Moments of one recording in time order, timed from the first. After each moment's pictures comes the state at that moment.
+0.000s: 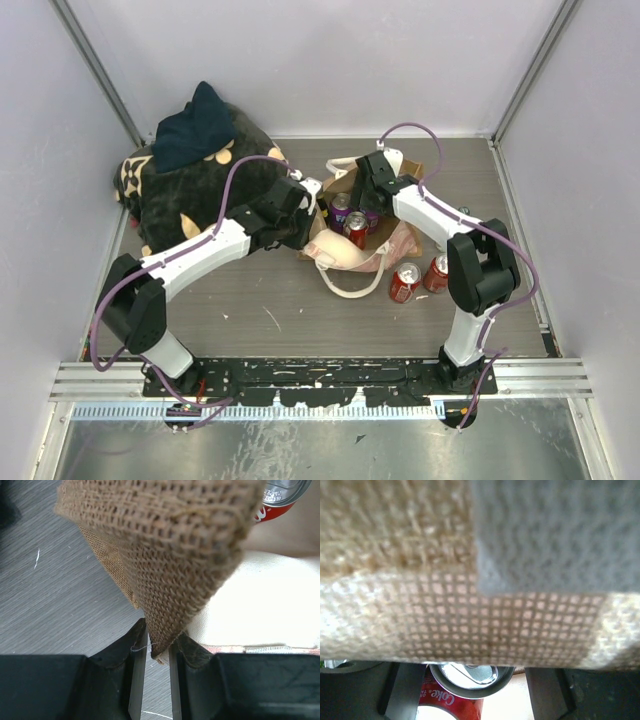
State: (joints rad) left arm -0.73 1.60 1.22 -0.45 -0.04 -0.18; right arm 0.45 1.82 1.39 -0.48 0.33 0.58
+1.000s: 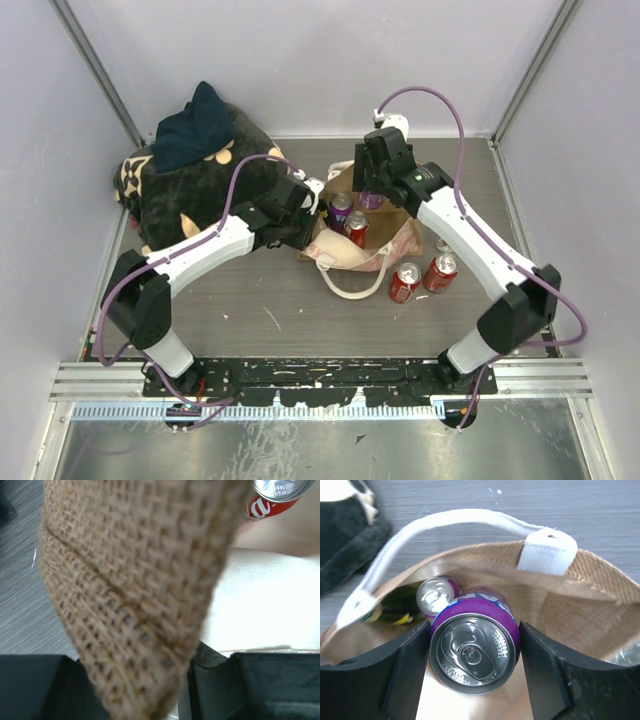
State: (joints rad) left arm -0.73 1.64 1.25 -0.49 -0.04 -0.18; right arm 0.52 1.57 1.55 -0.67 0.38 0.38
